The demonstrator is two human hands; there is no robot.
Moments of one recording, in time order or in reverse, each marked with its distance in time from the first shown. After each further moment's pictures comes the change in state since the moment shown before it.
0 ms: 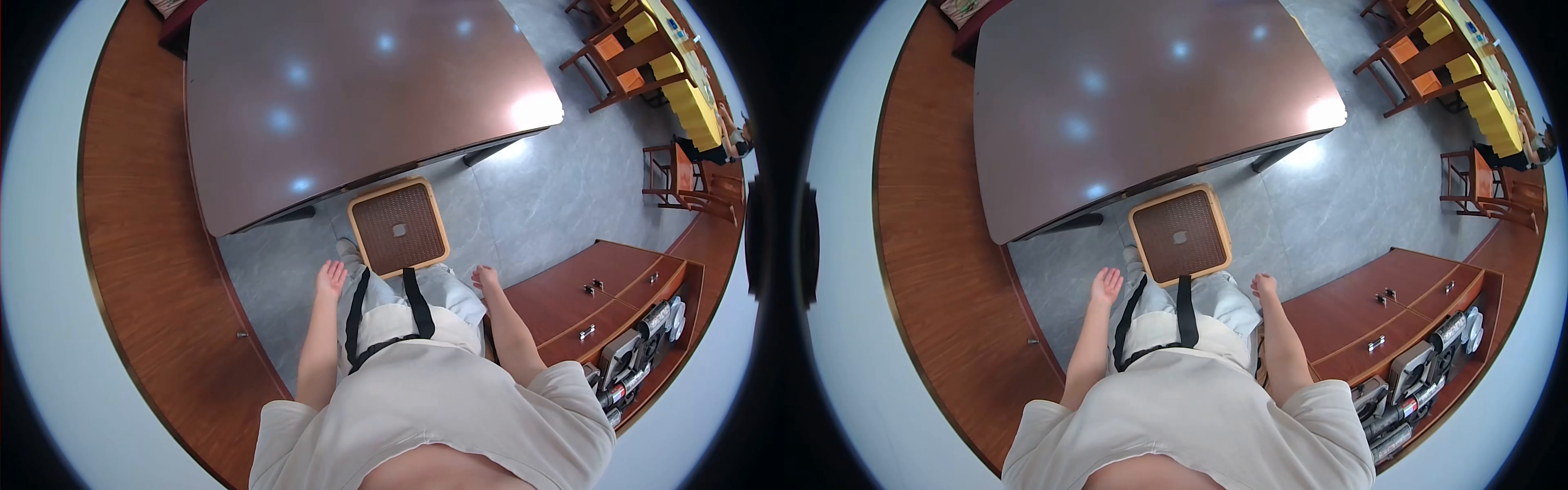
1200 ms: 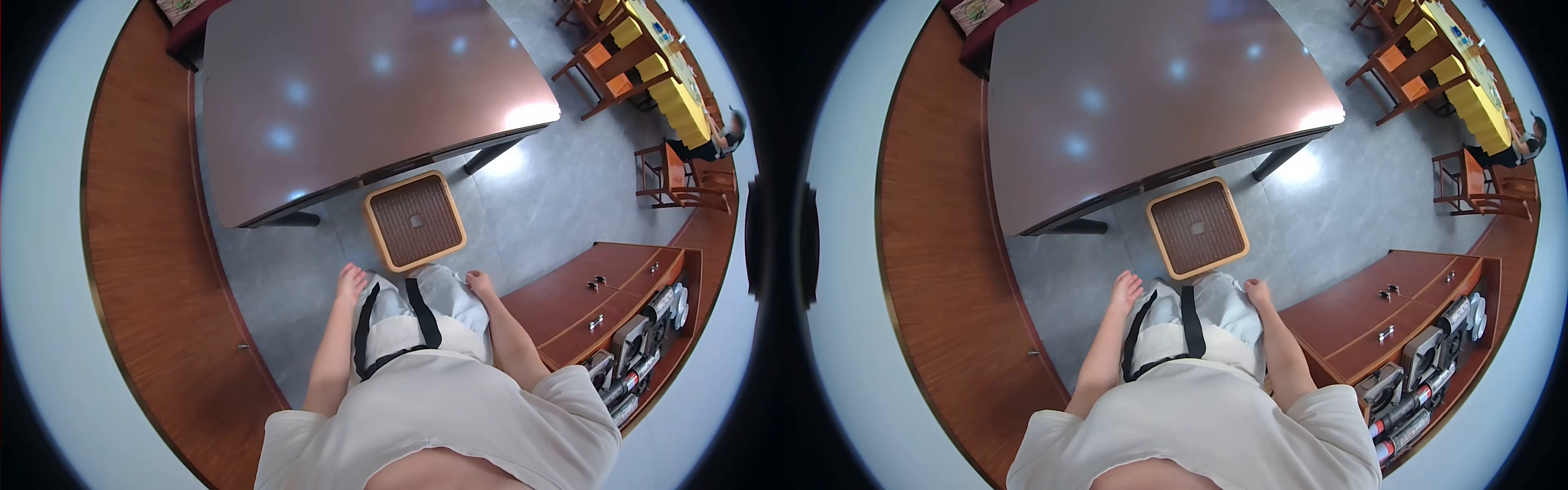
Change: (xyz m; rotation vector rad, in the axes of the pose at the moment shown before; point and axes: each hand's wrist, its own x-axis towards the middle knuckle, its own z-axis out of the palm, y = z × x) left_hand -0.002 -0.025 -0.030 0.350 -0.197 0.015; right_hand -0.024 0.039 0.033 -0.408 -0.001 -0.260
